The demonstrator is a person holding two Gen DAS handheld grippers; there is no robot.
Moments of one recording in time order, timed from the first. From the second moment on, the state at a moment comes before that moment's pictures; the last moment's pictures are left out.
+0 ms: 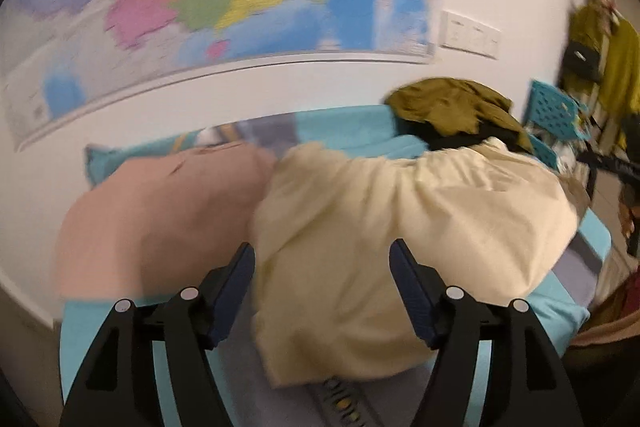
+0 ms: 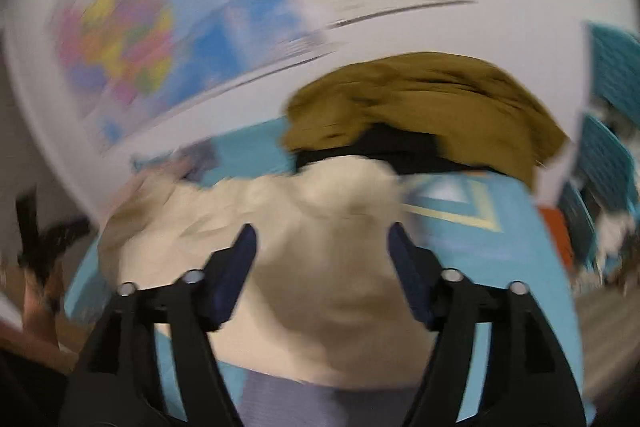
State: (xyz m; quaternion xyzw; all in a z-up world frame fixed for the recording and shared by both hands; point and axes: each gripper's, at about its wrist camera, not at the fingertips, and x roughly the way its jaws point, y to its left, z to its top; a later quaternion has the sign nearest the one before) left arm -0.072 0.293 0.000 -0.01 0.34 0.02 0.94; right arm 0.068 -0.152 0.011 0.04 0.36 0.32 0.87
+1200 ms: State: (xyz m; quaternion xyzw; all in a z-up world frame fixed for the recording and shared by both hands) left arm 0.035 0.255 -0.042 0.02 0.39 0.08 0.92; right arm 0.105 -0.069 -0.011 0.03 0.36 0.31 0.88
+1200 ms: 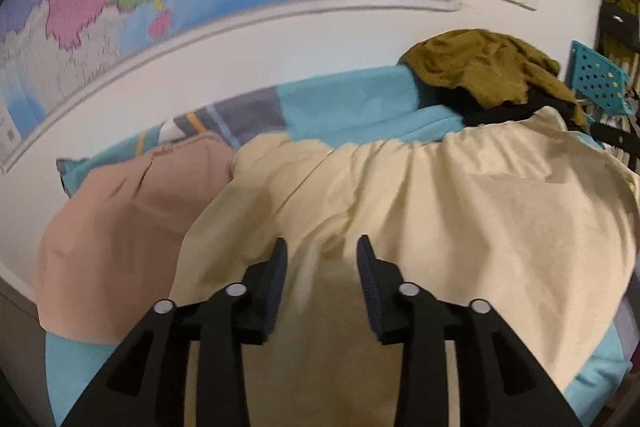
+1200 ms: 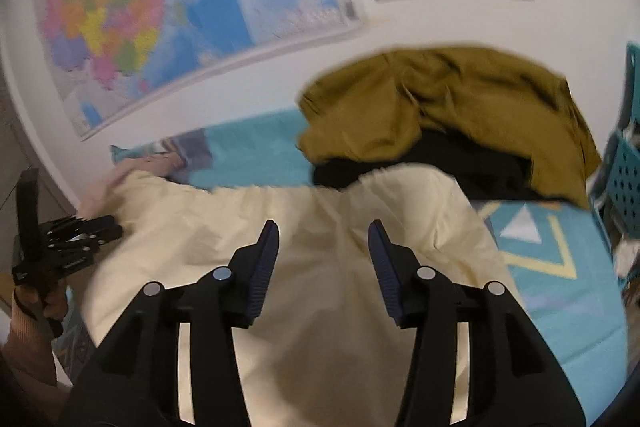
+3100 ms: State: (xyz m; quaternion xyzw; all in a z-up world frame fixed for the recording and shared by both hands) left arm -0.040 0.234 -0.081 -0.04 0.38 0.06 0.92; right arm 0.059 -0.120 -0.072 0.15 0.42 0.32 0.84
